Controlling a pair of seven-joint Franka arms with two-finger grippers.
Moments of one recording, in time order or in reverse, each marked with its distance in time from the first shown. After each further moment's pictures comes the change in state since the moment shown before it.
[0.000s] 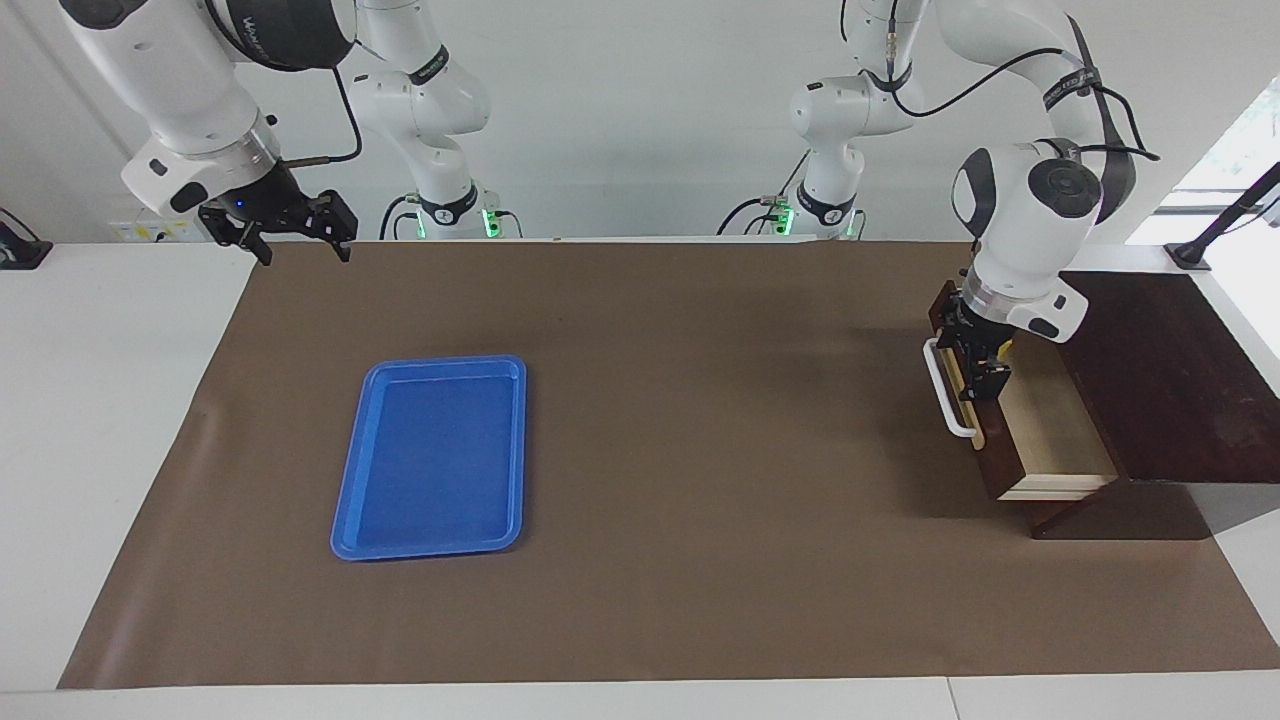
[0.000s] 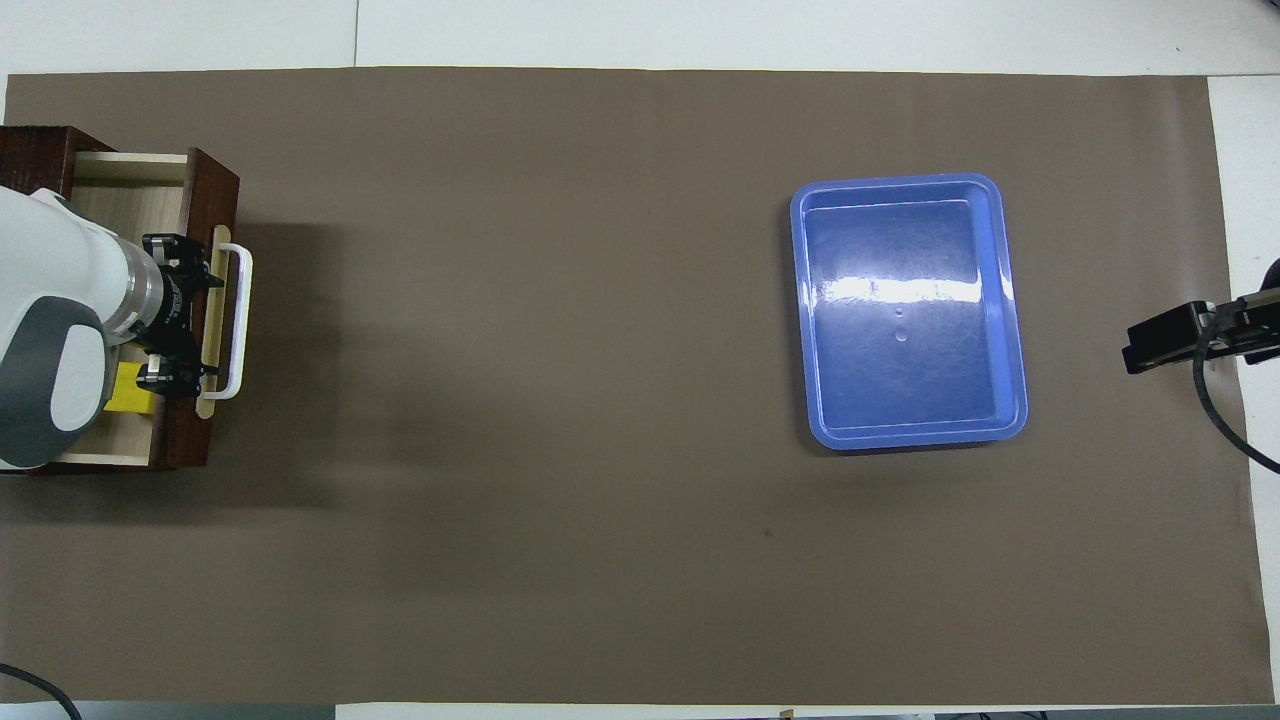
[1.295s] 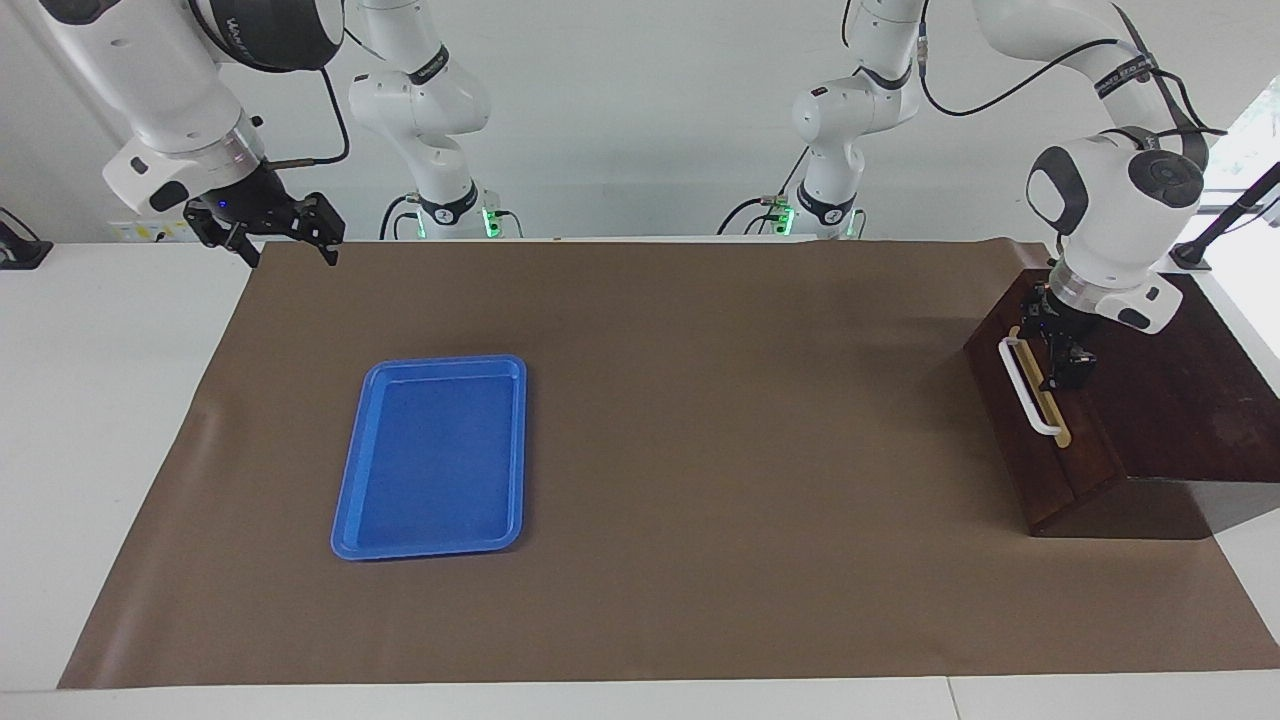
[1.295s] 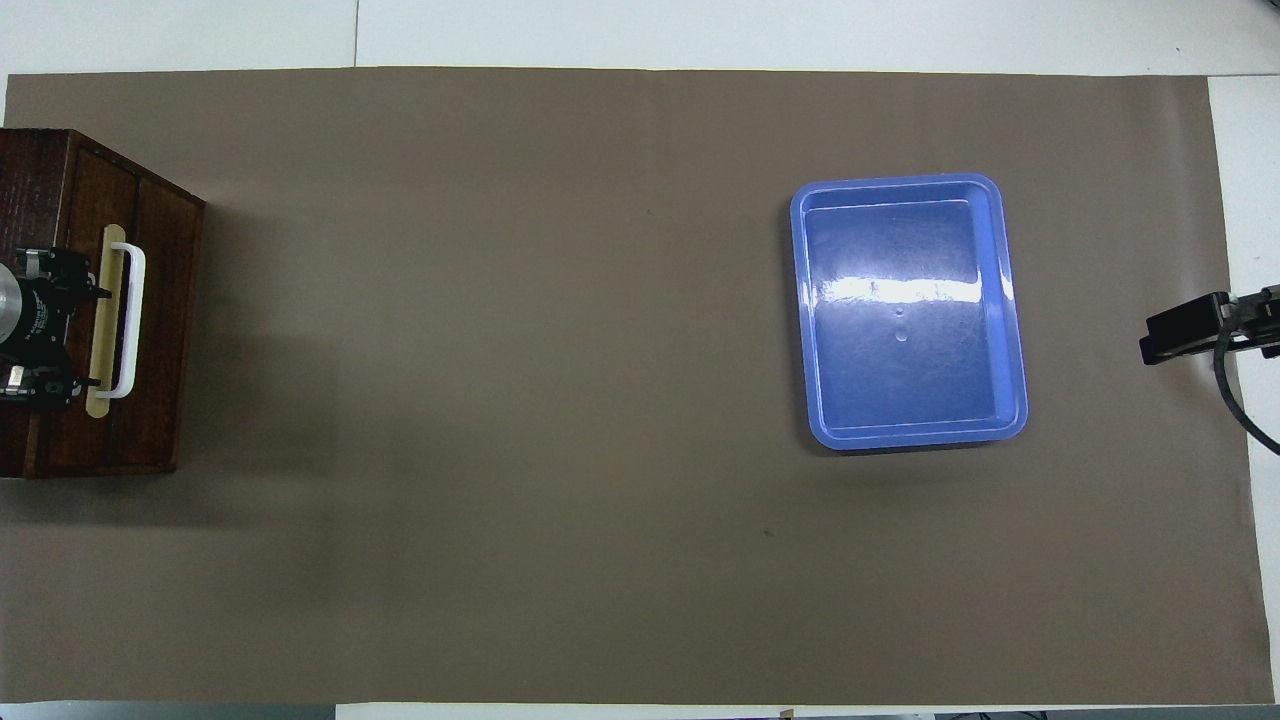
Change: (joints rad) left arm 0.171 0.003 0.002 0.009 0.045 0.010 0.235; right arm -0.002 0.001 -0.023 0.001 0.000 0.021 0.000
